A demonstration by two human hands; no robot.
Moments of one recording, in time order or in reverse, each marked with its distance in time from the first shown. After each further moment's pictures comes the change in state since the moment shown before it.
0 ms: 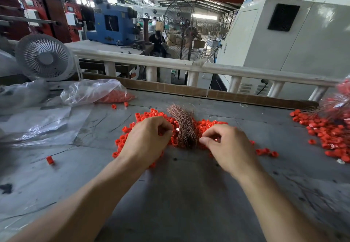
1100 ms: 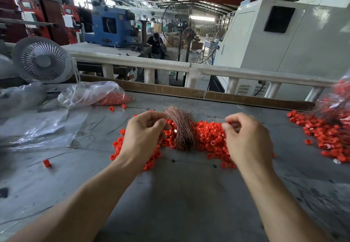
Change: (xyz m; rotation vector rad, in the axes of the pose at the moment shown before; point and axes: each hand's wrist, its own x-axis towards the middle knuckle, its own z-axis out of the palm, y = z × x) left_hand 0.001 0.010 -0.004 -0.731 0.045 -0.248; right_hand 0.007 0.006 -0.021 -0.056 0.349 0.141
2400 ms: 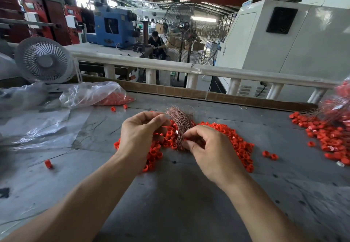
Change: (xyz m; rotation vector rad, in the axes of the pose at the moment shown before) left_hand 0.001 0.006 -0.002 -0.318 0.051 -0.122; right_hand -0.034 -0.035 0.018 0.320 -0.427 -0.275
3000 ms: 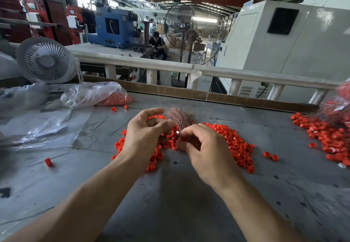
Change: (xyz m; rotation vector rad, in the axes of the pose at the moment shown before) left_hand 0.001 -0.003 0.003 0.001 -0.082 0.026; right_hand 0.001 -0.006 0.010 -0.006 0.059 -0.100
